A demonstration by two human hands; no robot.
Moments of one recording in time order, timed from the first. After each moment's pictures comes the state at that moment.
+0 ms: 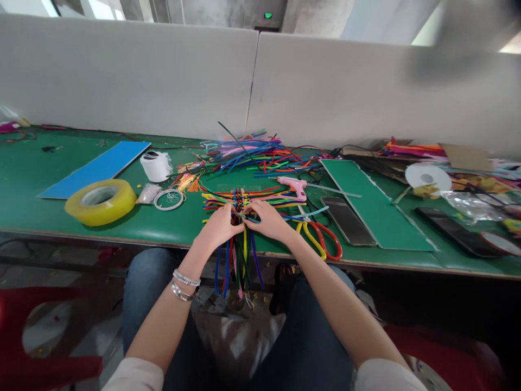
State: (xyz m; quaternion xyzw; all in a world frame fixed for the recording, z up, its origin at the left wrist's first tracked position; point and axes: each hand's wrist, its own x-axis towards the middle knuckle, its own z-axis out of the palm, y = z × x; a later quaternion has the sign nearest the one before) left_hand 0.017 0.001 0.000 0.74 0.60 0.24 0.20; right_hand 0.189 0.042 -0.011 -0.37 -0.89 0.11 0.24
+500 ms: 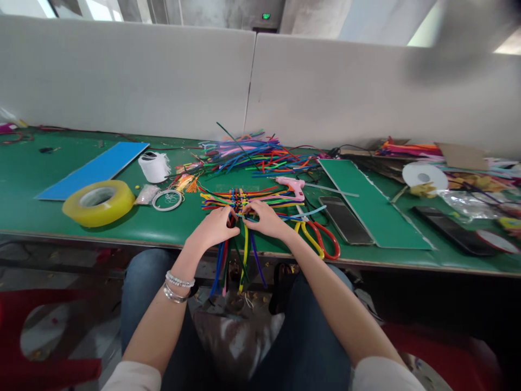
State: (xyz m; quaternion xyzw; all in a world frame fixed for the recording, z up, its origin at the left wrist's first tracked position) left_hand 0.005 0.000 0.010 0.79 0.56 0.16 0.20; right_hand 0.192 0.049 -0.019 -0.39 -0.88 0.16 0.24
